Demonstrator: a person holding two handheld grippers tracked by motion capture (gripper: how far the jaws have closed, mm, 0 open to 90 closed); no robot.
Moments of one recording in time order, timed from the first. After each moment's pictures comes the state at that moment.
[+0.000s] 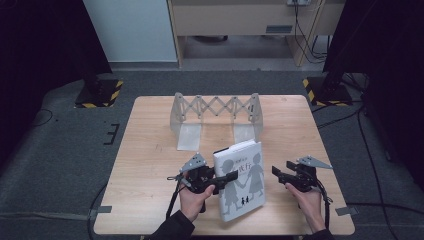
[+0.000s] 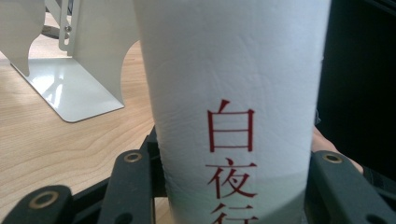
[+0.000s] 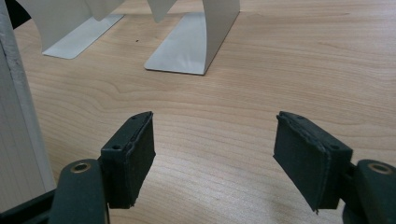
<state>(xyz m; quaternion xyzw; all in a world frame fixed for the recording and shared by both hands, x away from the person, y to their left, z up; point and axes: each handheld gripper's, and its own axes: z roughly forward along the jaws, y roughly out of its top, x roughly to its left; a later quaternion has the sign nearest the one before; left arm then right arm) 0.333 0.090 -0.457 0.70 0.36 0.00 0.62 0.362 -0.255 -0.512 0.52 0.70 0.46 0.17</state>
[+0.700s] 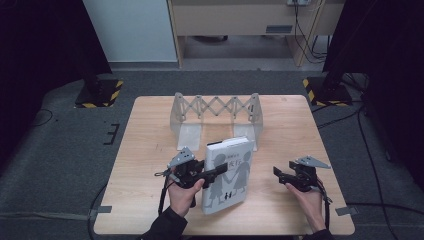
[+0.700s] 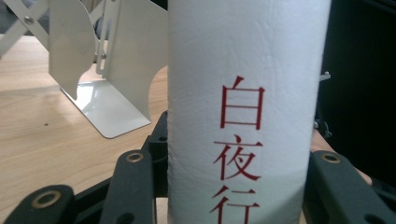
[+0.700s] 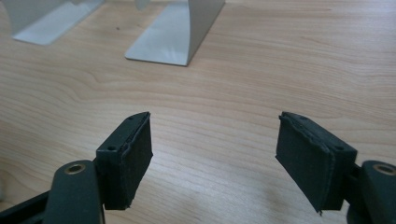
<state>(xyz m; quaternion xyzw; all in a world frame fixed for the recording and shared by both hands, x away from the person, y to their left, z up) 0.334 0.118 -0.431 0.70 0.37 0.04 0.62 0.364 -0.256 -0.515 0.52 0.72 0.42 0.20</state>
